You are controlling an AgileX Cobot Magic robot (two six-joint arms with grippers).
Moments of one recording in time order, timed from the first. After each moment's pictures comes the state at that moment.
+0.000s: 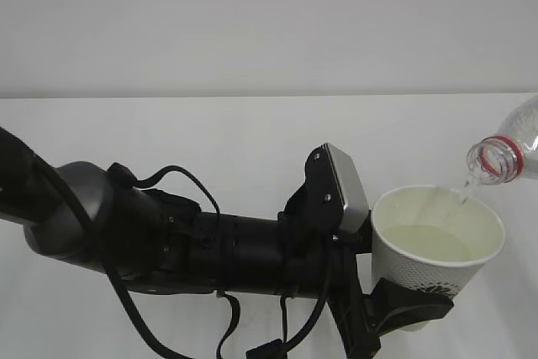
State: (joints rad) left arm -0.83 2.09 -0.96 0.83 -0.95 -0.47; right arm 0.19 0.94 -0.20 0.21 -0.61 -1.73
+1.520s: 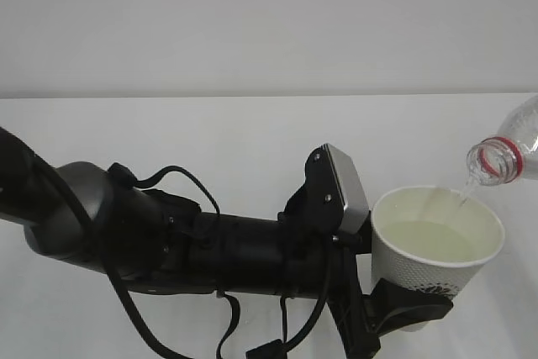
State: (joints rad) left arm -0.83 2.09 -0.96 0.83 -0.95 -0.47; right arm 0.19 0.94 -0.20 0.21 -0.61 -1.74
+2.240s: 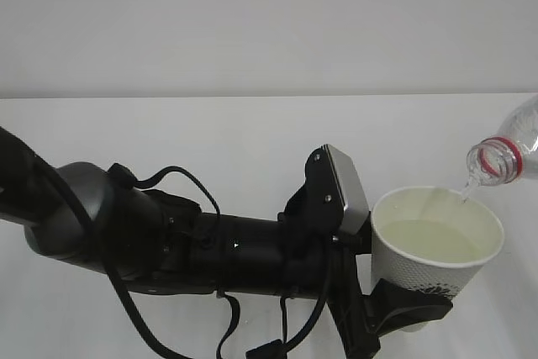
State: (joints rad) left arm -0.83 2.09 -0.96 0.83 -0.95 -0.47; right arm 0.19 0.94 -0.20 0.21 -0.61 -1.74
